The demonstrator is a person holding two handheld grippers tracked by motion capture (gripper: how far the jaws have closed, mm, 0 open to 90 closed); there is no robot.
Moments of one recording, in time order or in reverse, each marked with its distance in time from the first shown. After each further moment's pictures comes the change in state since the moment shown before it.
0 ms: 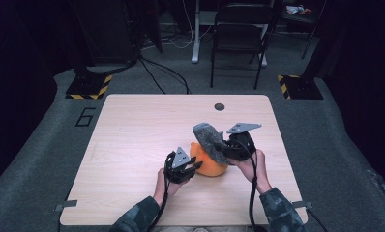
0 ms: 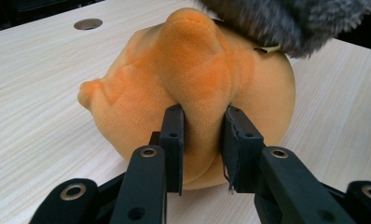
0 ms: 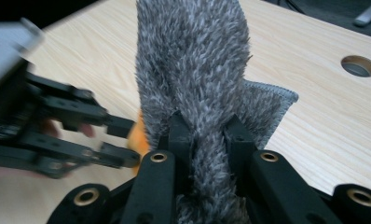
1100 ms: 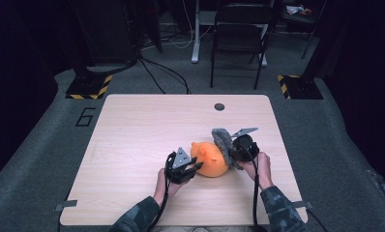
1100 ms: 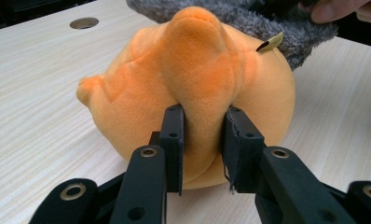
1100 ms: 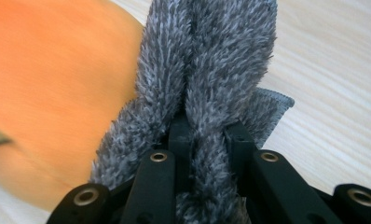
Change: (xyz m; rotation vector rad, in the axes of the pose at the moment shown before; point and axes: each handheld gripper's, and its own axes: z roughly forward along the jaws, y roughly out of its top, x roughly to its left) left arm 0.000 0.000 0.001 0.011 -0.014 0.014; right arm -0.044 -0.039 0.035 0.201 -0.152 0.058
